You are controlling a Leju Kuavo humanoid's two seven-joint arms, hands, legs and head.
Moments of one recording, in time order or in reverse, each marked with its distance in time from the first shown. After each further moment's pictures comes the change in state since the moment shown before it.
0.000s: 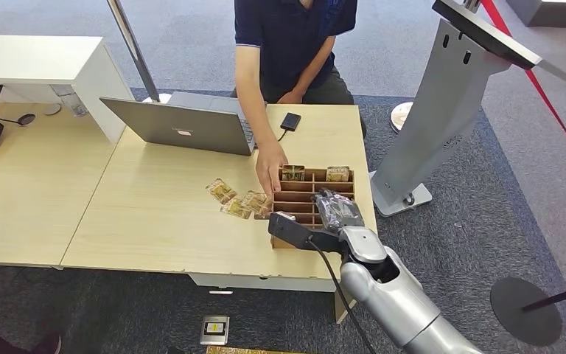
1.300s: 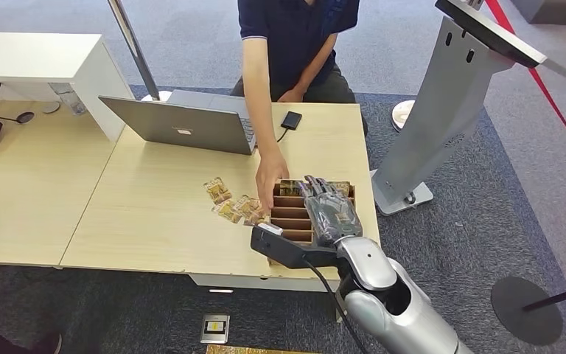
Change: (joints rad) left arm 0.024 0.005 0.047 -0.008 -0.004 0.000 -0.045; right arm 0.075 -0.082 0.064 -0.428 0.040 0.007 0.090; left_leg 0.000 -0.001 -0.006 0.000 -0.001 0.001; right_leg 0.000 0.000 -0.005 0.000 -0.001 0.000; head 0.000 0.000
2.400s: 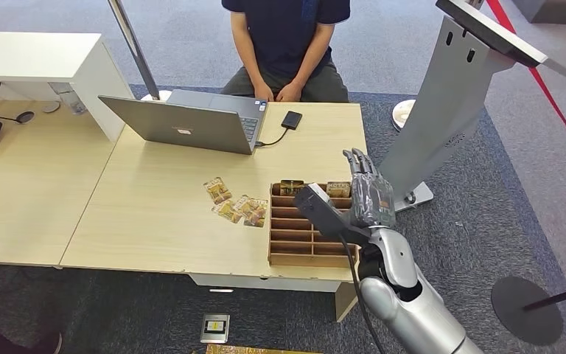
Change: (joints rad) left arm 0.004 -0.009 0.015 0.000 -0.044 -0.035 0.083; right arm 0.014 -0.015 -0.105 0.186 -0.020 -0.526 -0.087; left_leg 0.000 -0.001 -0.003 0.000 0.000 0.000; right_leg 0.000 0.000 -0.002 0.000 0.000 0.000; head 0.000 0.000
